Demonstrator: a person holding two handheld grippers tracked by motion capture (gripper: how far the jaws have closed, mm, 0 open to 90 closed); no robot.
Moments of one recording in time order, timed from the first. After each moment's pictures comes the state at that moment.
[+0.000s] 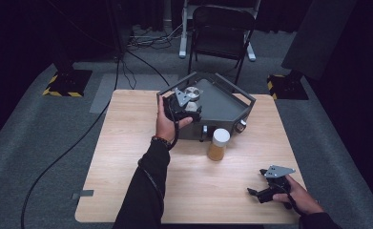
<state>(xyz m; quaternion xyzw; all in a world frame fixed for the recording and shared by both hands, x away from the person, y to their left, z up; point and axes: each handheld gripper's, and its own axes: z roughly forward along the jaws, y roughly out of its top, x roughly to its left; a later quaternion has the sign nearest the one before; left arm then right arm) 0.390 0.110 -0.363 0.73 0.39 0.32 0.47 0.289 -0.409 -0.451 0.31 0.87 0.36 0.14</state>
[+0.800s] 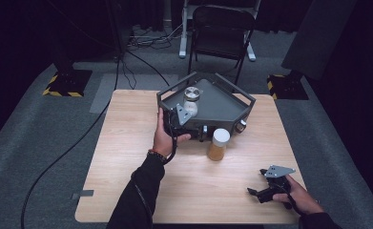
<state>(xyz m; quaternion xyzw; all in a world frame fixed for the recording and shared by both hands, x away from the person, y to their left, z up) 0.356 0.112 -0.388 0.75 0.35 0.32 0.45 0.288 -0.409 -0.451 0.31 0.87 0.36 0.14</state>
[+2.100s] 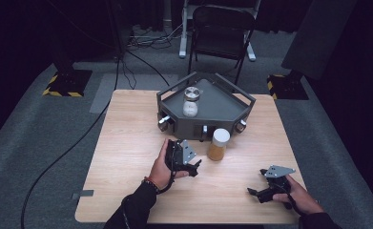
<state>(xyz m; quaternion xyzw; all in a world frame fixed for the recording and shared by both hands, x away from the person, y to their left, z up) 0.295 0.114 -0.437 0.83 0.26 0.28 0.40 0.288 -0.409 -0.451 0.31 0.87 0.36 0.14</state>
